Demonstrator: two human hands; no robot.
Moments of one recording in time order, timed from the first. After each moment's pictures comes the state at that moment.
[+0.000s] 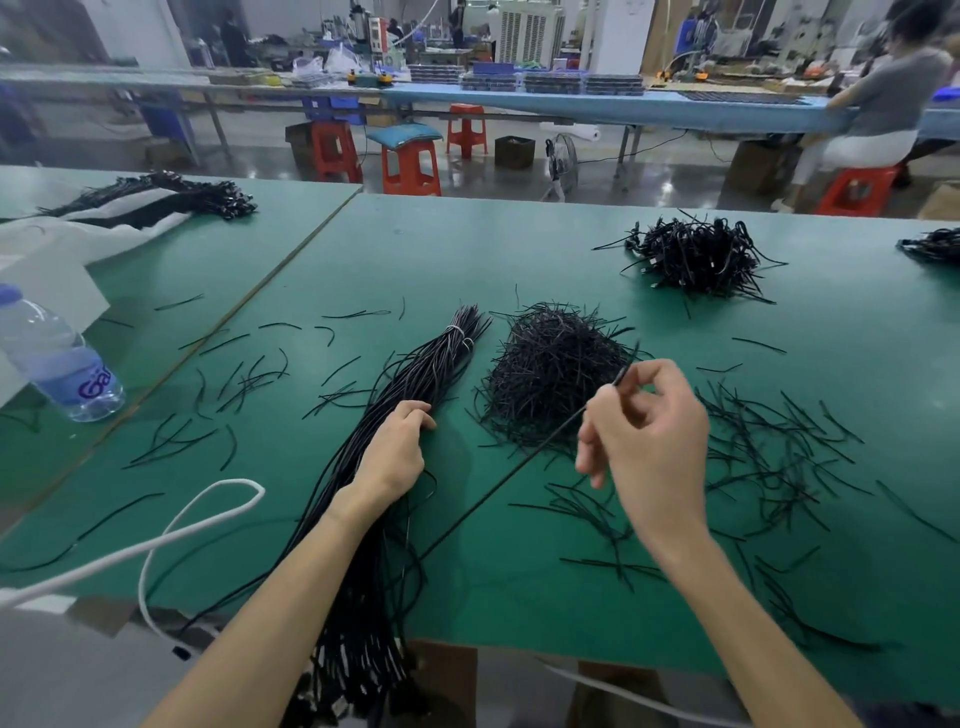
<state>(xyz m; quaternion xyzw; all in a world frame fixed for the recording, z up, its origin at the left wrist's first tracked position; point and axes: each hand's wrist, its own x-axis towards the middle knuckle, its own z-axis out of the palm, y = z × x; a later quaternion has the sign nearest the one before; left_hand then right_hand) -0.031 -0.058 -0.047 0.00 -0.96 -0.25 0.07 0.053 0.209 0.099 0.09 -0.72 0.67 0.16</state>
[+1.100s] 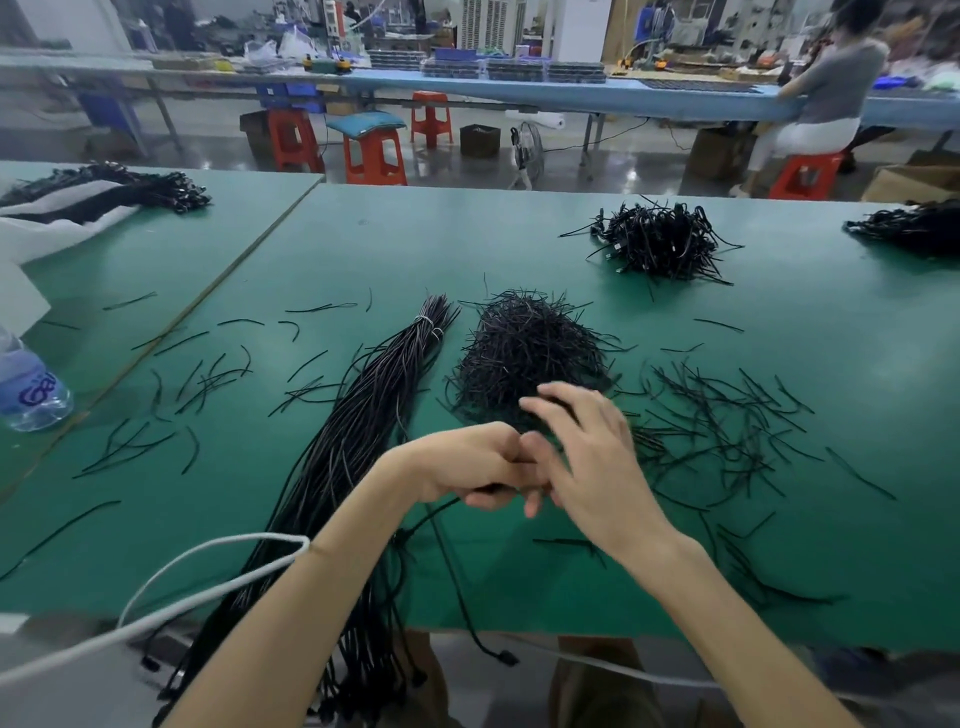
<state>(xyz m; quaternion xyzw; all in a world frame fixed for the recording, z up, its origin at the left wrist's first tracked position) 0.016 0.047 0.065 -0.24 -0.76 -0.50 -0.35 0.042 0.232 0.040 0.21 -0.92 0.27 0.16</state>
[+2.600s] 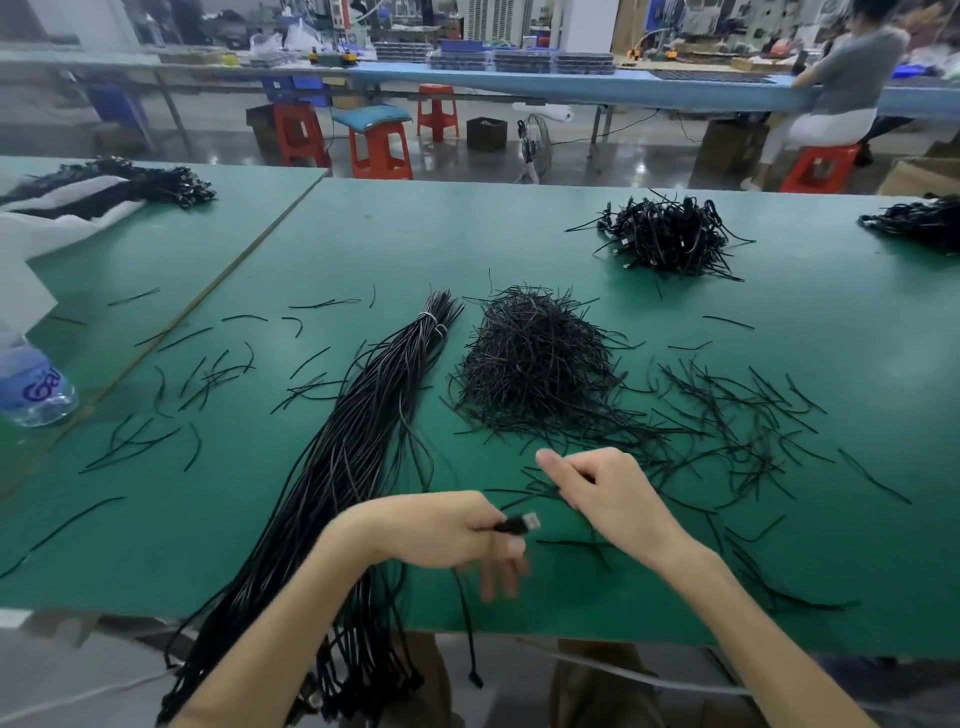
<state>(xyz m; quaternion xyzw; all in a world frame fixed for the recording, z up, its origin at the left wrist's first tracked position) 0.052 0.024 0.047 -0.30 -0.80 -0.36 -0.36 0.040 0.252 0.027 0.16 -0.88 0.45 -0.04</state>
